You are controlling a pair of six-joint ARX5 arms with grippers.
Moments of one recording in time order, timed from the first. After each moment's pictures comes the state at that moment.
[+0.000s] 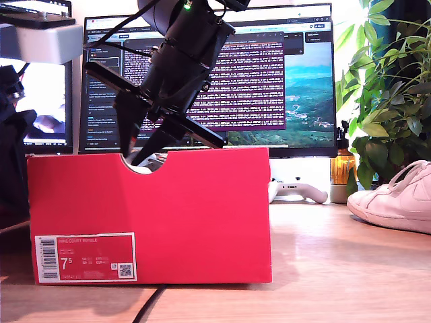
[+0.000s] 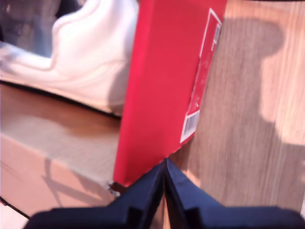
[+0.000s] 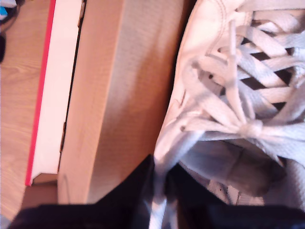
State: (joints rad) left arm -0.69 1.10 0.66 -0.61 -0.17 0.79; right arm 0.82 1.98 1.58 -0.49 -0.11 0.76
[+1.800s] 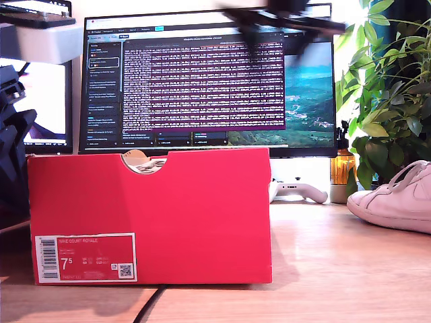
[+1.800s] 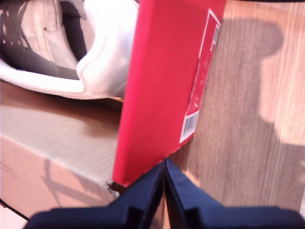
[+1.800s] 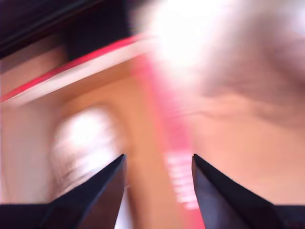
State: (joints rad) left arm -0.69 1.10 0.66 -0.61 -0.16 0.79; right arm 0.52 1.84 1.92 -1.21 0.23 0.99
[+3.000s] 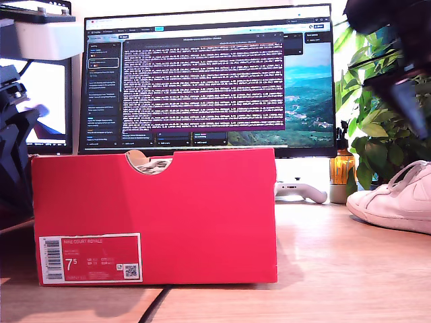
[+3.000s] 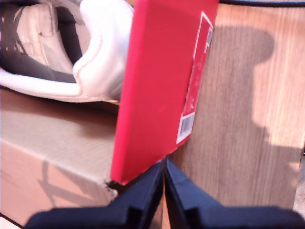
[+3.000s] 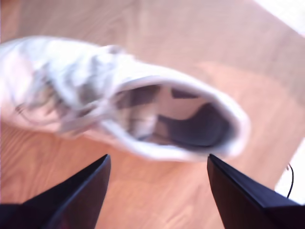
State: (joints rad) left arm -0.69 1.10 0.66 -0.61 -0.12 0.79; right arm 0.18 1.71 1.58 -1.36 0.35 1.17
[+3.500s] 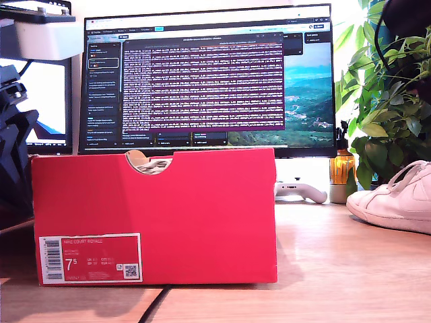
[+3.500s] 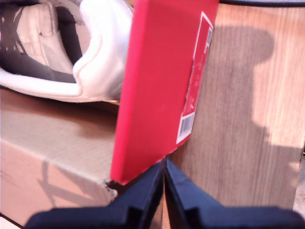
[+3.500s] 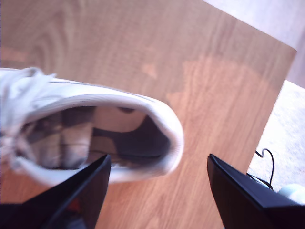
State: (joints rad) left arm -0.69 1.10 0.66 -0.61 -0.12 0.79; right arm 0.10 1.64 1.42 -1.36 0.35 1.22
